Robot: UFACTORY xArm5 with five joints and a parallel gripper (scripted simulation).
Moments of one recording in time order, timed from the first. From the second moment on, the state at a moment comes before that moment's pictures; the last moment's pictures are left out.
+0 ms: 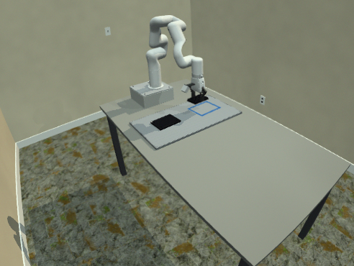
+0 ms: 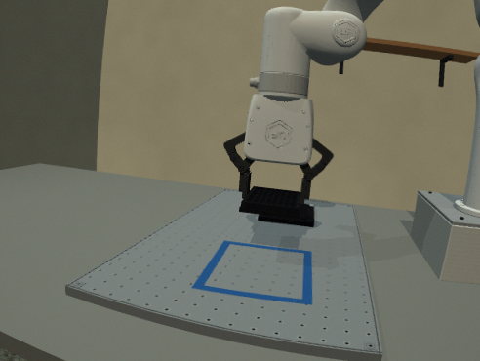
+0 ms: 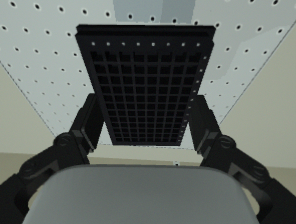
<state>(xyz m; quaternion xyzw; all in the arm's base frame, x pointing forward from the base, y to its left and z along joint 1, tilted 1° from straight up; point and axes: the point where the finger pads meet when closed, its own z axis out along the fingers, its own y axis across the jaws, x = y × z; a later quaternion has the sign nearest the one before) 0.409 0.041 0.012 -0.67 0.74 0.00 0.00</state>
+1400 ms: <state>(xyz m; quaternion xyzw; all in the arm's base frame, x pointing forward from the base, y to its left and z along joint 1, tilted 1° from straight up) 0.420 0.100 0.011 -0.67 0.74 0.00 0.00</state>
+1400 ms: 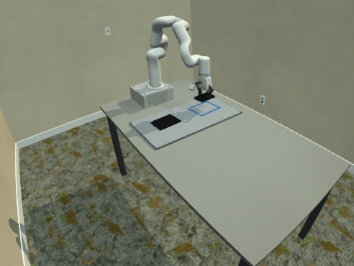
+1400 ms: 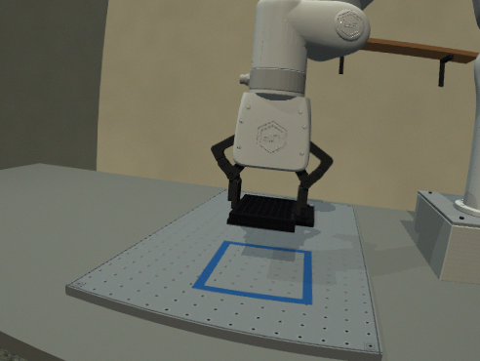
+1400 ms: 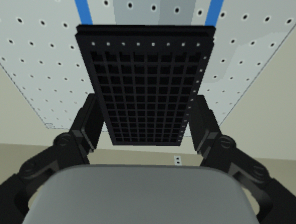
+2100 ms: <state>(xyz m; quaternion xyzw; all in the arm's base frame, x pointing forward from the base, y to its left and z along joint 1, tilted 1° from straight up) 0.419 0.099 0.002 -0.67 0.74 0.00 0.00</state>
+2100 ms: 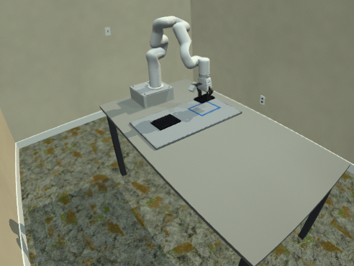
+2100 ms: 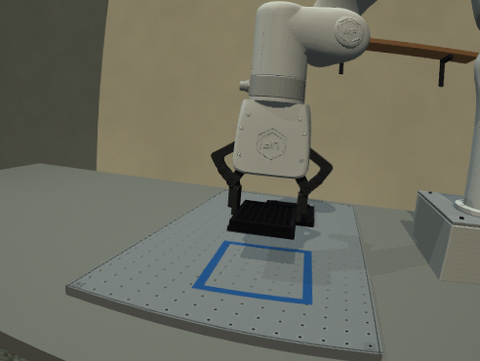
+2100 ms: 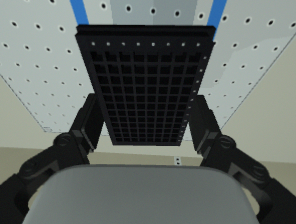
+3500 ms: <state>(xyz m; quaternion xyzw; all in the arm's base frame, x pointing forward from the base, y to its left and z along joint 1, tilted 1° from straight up) 0.419 0.100 -0.056 -0.67 0.74 0.00 0.00</state>
